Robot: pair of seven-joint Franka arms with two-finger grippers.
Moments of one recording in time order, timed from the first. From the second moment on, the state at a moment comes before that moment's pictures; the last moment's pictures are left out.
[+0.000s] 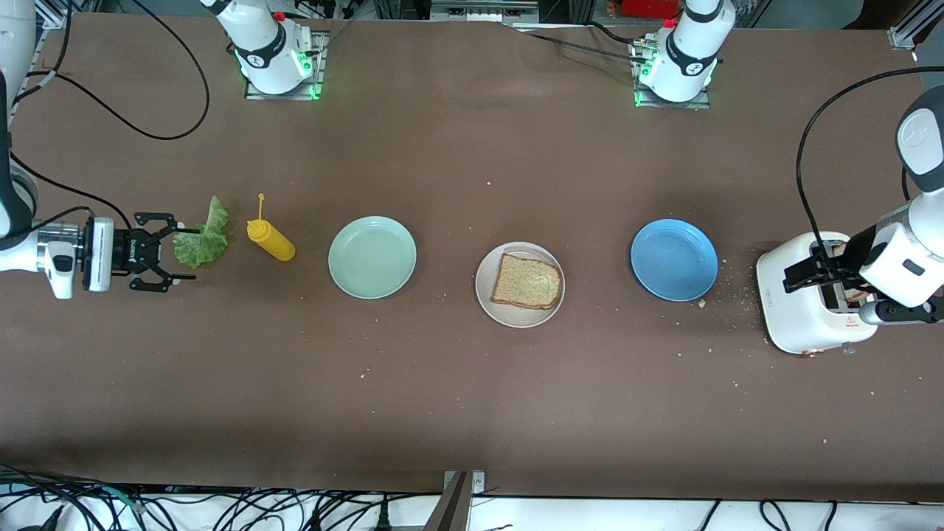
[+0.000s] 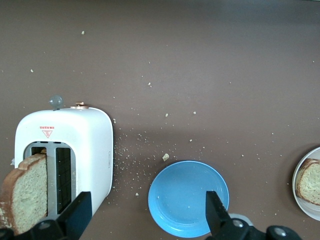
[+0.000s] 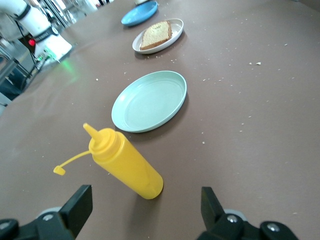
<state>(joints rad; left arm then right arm) -0.11 0.32 0.17 -1.47 -0.06 1.80 -0.01 -0.23 0.56 -0.15 -1.72 0.83 1.60 -1.97</state>
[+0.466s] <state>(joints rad) -0.11 0.32 0.17 -1.47 -0.06 1.80 -0.01 -0.23 0.59 -0.15 -1.86 0.95 1.58 -2.12</state>
